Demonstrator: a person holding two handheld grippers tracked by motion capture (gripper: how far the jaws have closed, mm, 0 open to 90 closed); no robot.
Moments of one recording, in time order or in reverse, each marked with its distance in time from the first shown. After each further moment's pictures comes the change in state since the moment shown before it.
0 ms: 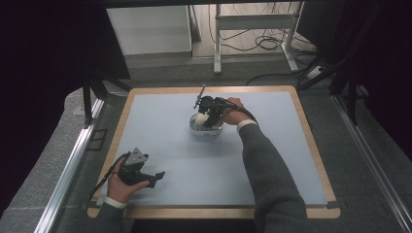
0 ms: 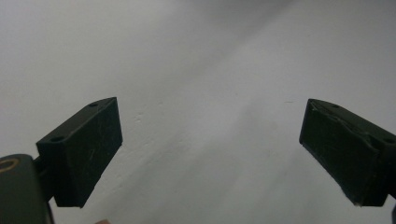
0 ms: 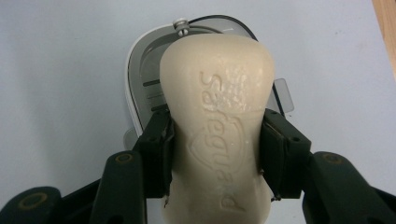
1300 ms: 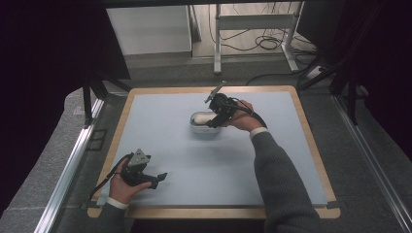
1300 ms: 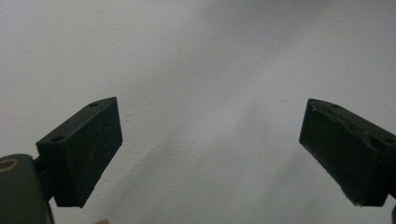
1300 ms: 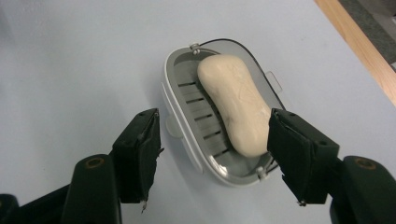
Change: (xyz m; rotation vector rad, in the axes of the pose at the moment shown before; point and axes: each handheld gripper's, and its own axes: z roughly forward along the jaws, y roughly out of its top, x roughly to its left) left arm -0.005 0.001 0.004 0.012 -0.011 0.015; right arm 0.012 -0.035 -0.041 -0.216 -0.021 0.217
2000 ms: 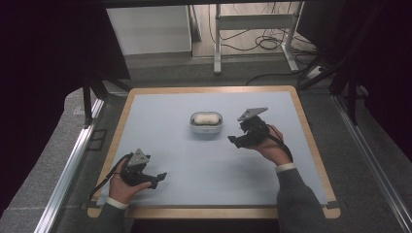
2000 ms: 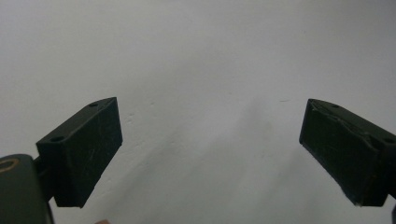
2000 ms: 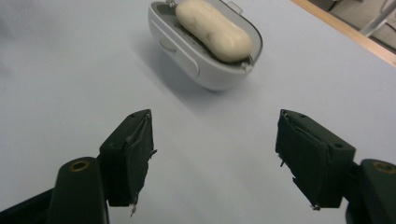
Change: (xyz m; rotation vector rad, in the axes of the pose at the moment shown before) left arm 0.000 0.000 -0.001 -0.005 0.009 -0.008; right arm 0.037 -0.106 -0.050 -0.175 -0.146 0.211
